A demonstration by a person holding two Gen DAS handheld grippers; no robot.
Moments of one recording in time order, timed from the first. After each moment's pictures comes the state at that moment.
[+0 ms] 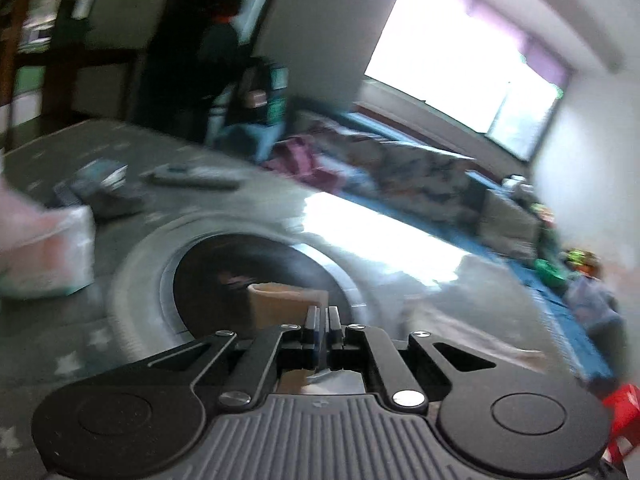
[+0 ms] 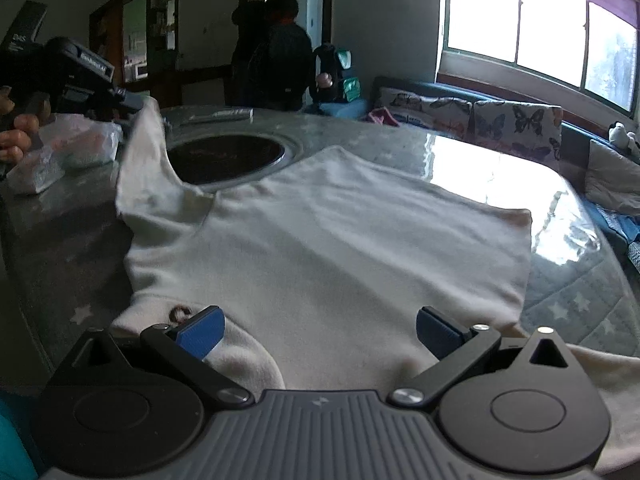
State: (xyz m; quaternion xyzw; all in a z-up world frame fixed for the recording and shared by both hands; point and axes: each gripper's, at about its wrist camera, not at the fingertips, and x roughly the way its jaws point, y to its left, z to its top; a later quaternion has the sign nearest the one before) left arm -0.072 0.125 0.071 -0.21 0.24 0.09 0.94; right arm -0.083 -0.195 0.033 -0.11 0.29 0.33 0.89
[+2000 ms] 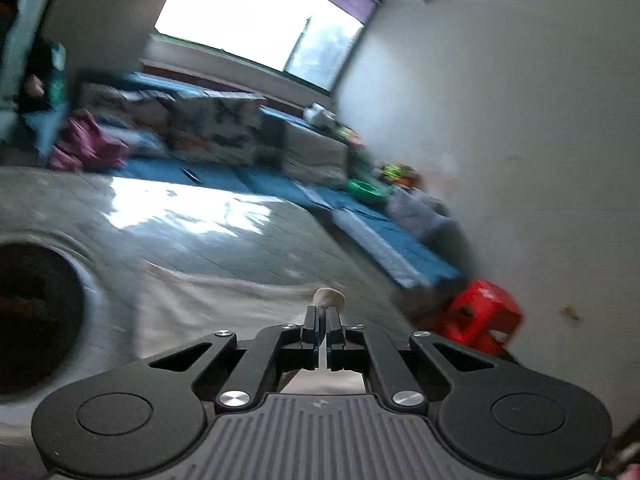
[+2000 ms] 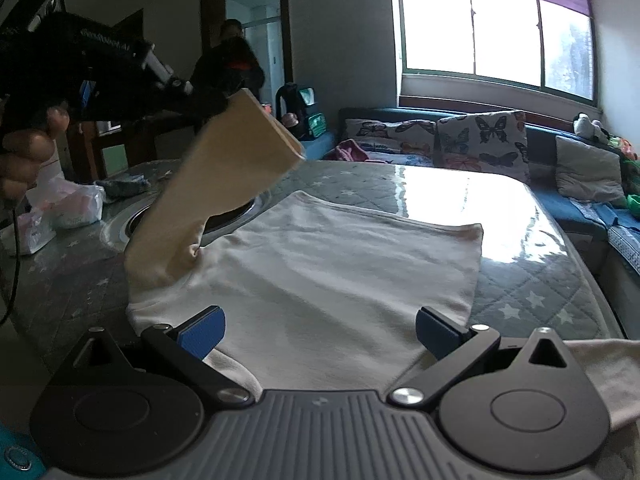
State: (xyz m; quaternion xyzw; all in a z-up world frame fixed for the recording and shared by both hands) left arm -0.019 -0.008 0.095 -0.18 0.28 -0.22 0.92; right arm -0.094 -0.232 0.056 -0.05 0.26 0.29 0.92
